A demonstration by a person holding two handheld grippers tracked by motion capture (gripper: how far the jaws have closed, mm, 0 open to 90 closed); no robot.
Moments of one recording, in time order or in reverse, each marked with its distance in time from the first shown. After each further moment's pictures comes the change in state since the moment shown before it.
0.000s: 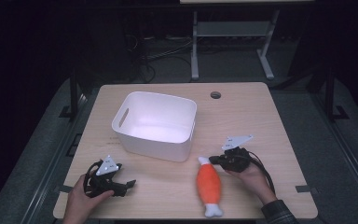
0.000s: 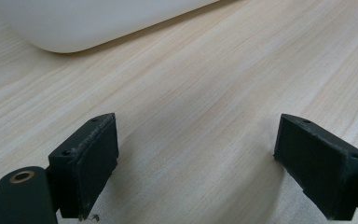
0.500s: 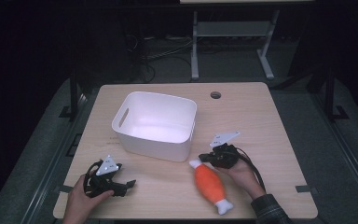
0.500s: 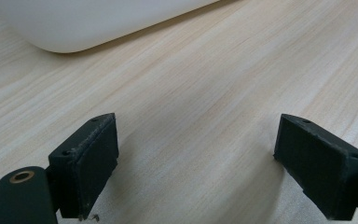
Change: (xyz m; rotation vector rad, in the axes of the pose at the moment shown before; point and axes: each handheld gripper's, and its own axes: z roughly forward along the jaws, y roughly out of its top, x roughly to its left) left arm 0.000 0.000 0.000 0.000 0.000 0.000; right arm 0.007 0.022 0.025 0.011 0.033 -0.026
